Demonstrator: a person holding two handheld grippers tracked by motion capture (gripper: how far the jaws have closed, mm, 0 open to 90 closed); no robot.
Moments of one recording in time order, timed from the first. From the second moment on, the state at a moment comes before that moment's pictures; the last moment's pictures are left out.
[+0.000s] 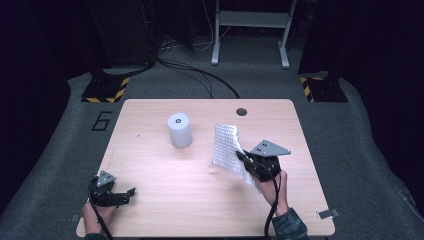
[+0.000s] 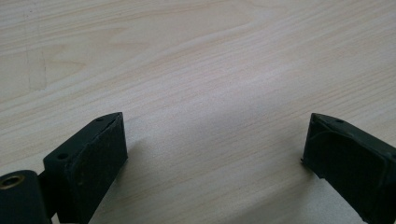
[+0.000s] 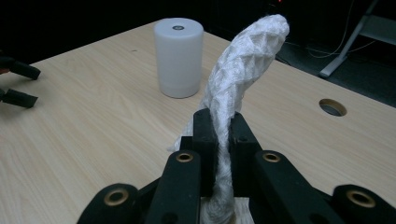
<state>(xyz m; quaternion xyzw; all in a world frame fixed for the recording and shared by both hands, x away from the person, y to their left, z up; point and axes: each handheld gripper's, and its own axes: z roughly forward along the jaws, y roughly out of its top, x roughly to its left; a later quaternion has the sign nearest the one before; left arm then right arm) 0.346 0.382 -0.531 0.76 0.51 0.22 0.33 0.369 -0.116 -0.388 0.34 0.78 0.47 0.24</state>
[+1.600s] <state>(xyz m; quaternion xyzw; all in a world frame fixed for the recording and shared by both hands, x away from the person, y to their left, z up) 0.346 0.382 -0.532 0.76 0.51 0.22 0.33 0.376 -0.235 -0.439 0.53 0.70 0.37 0.31</state>
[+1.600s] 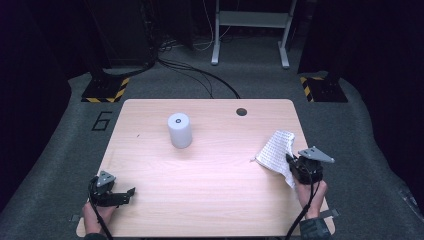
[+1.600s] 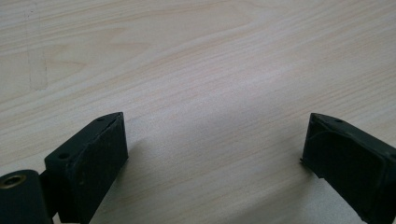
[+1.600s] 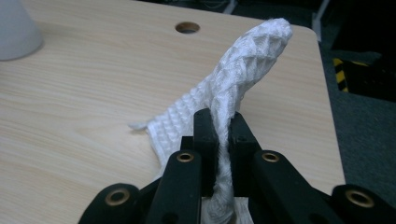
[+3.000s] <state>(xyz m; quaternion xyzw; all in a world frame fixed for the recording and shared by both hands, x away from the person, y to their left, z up) 0.346 0.382 -0.531 0.76 0.51 0.22 0.33 0.386 -0.263 -0.522 0.58 0.70 0.34 0.23</state>
